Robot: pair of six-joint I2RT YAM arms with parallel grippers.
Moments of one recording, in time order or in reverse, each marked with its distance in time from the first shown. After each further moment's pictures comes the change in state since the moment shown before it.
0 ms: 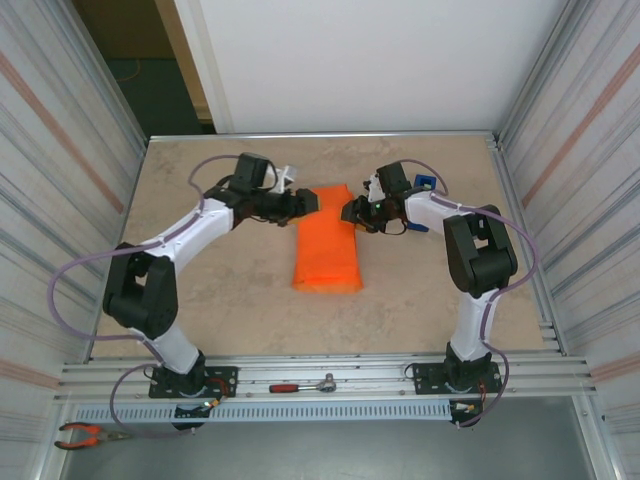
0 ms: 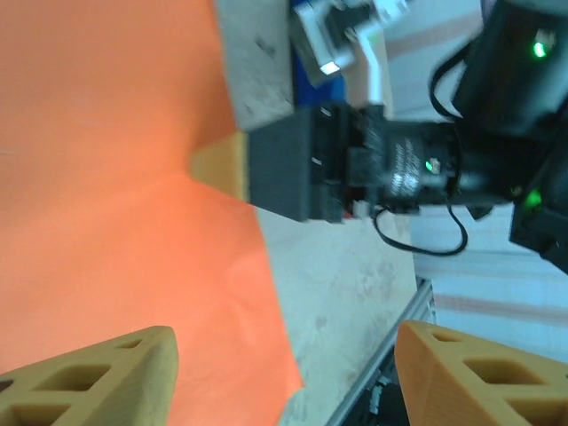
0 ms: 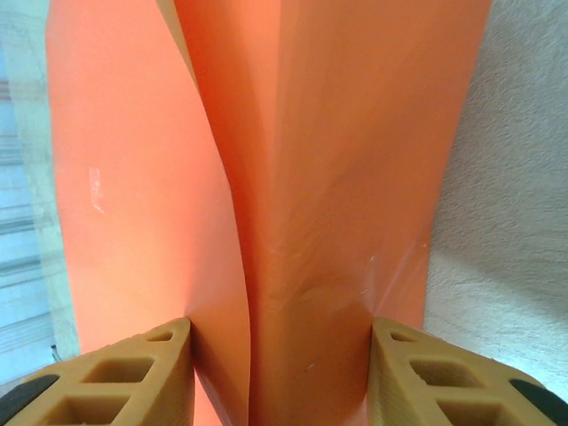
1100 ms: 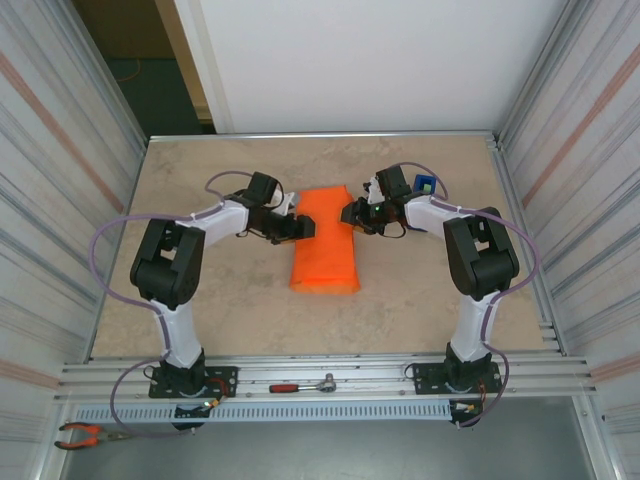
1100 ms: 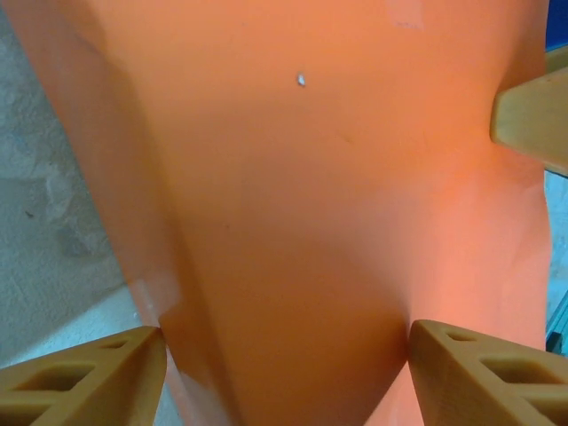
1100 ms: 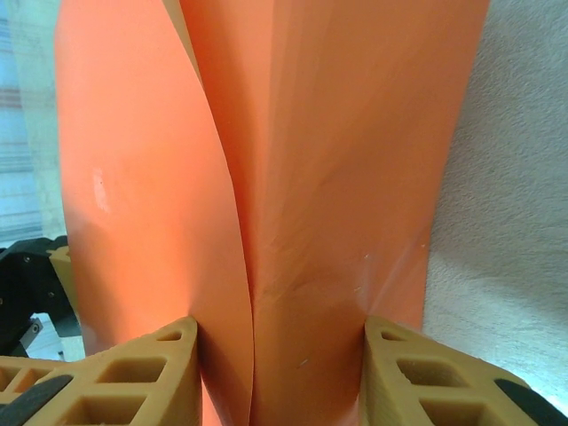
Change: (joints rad) left arm -0.001 0.243 -0.011 -0.038 -0.098 0.251; right arm 0.013 -0.016 -0.041 0.058 0.006 0.037
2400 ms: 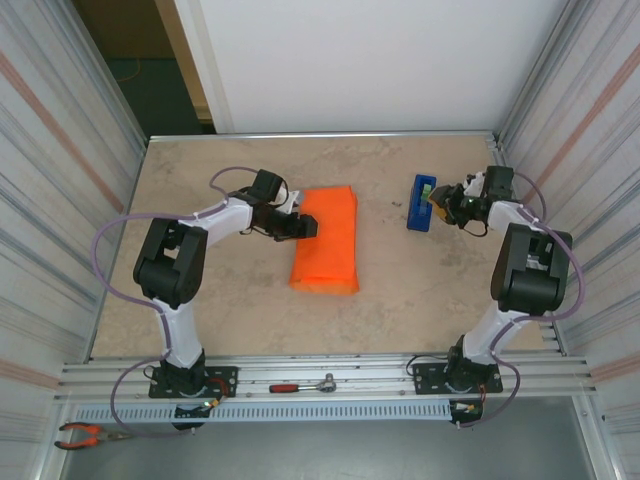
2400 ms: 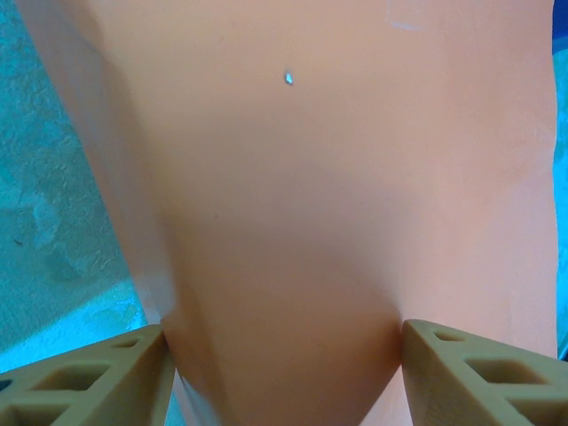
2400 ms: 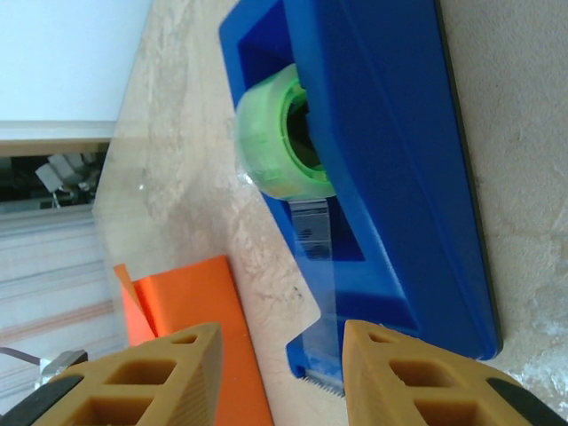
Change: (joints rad) left arm -0.019 0.020 0.043 -0.032 -0.044 0.032; right arm -0.582 -0.161 -0.125 -0.003 -0.152 0.005
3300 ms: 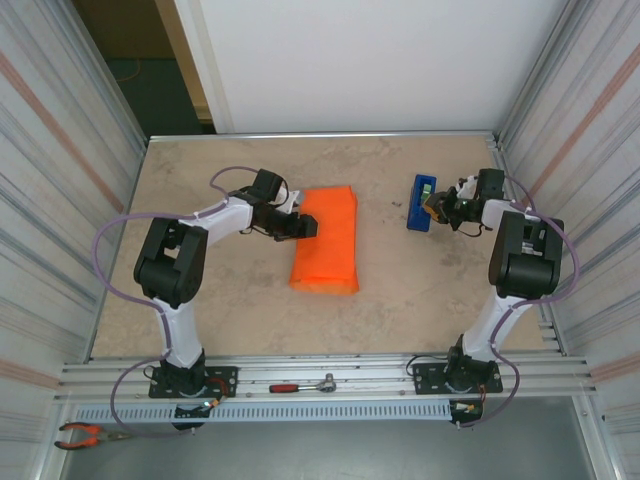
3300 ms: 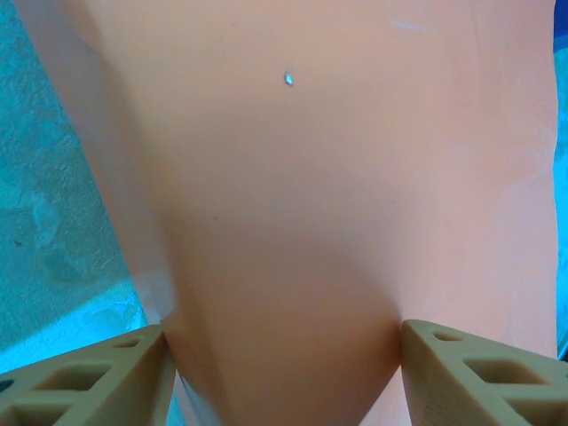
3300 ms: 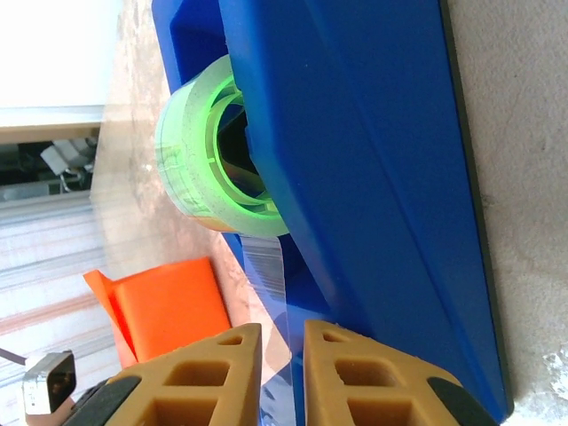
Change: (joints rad) left arm 0.000 0.005 0.007 -0.008 0.002 0.003; right arm 0.018 0.108 0.028 0.042 -0.040 -0.001
